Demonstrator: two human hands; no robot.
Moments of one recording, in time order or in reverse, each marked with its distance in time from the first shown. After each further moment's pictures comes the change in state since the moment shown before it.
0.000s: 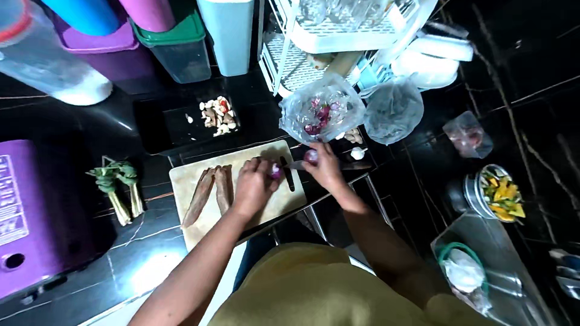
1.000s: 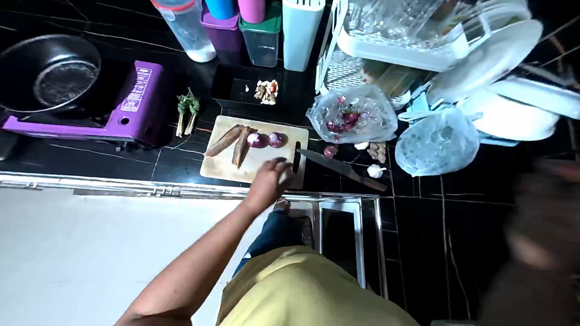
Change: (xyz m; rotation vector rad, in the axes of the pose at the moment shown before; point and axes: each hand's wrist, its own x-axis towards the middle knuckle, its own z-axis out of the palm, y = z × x) left_hand -0.078 0.097 0.057 0.002 0.169 -0.232; right_hand -0.068 0.130 -0.299 0.207 0.287 -0.401
